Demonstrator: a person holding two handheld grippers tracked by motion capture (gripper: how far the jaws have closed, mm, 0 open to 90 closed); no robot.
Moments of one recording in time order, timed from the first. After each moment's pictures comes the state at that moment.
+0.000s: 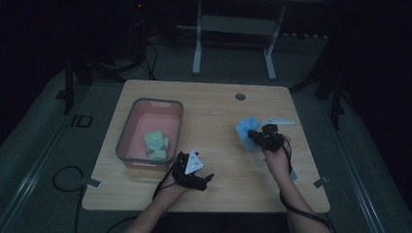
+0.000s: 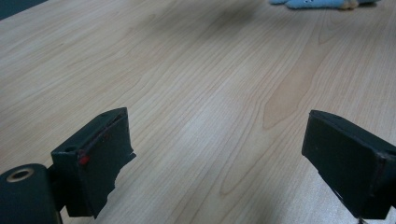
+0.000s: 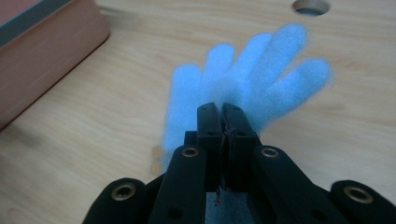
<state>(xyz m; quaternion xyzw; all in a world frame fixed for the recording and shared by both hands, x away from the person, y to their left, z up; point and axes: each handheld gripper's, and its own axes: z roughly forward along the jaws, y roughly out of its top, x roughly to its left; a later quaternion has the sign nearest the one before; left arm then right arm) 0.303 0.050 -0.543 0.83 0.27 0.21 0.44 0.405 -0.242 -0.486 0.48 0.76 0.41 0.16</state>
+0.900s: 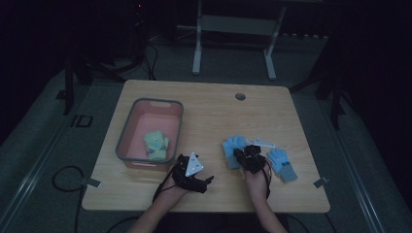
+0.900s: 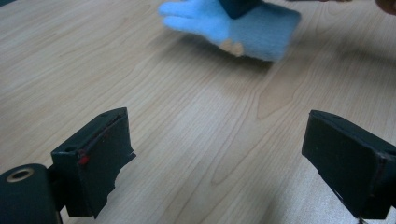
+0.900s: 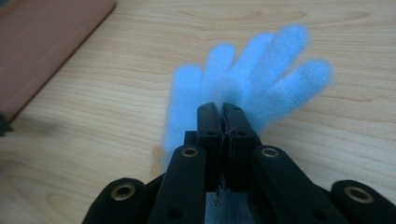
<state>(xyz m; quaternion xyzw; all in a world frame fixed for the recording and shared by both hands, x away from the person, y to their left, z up) 0.299 0.049 -0.549 0.84 0.27 0.20 0.43 0.354 -0.192 -0.530 0.55 0.72 0.40 0.16</state>
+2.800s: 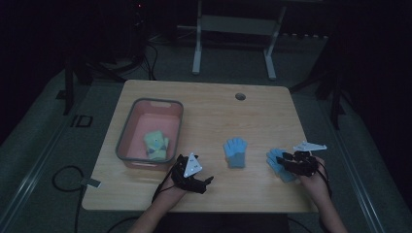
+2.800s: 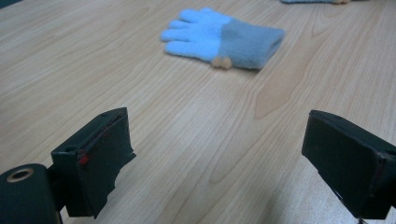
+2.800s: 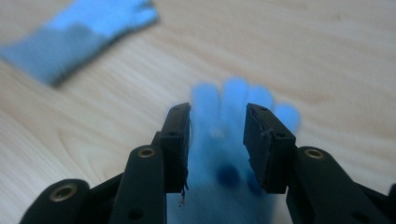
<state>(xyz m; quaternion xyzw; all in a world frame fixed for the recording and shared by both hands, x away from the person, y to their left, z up) 0.298 0.053 -0.550 0.83 0.27 0.20 0.44 0.352 -0.361 -0.526 0.44 0.81 0.34 0.18</state>
